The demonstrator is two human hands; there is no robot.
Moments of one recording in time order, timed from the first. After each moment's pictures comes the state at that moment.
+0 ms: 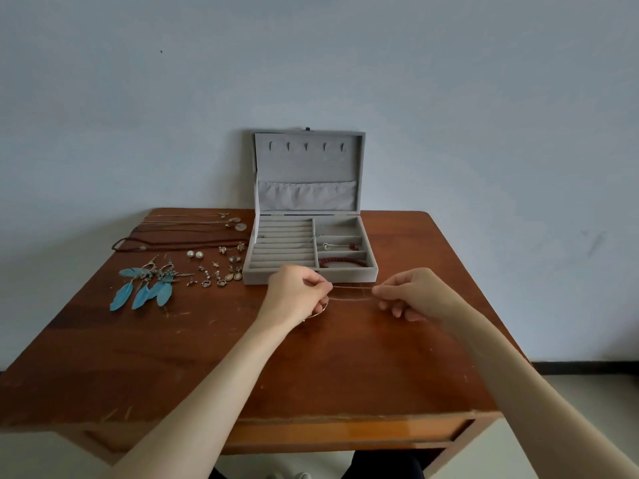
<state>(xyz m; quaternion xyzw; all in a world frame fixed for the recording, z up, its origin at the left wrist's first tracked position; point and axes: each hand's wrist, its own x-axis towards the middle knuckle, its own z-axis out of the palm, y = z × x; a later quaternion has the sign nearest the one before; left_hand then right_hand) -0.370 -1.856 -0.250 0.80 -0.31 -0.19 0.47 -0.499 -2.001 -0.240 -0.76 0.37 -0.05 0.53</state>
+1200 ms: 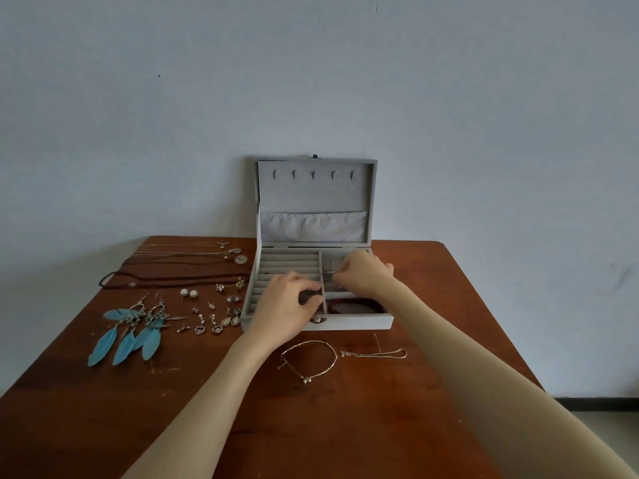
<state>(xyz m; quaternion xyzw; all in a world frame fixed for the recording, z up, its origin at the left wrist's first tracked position) -0.297 -1.890 -0.268 0.83 -0.45 -0.03 0.32 -0.362 -2.028 -0.235 -0.92 0.33 -0.04 0.21</state>
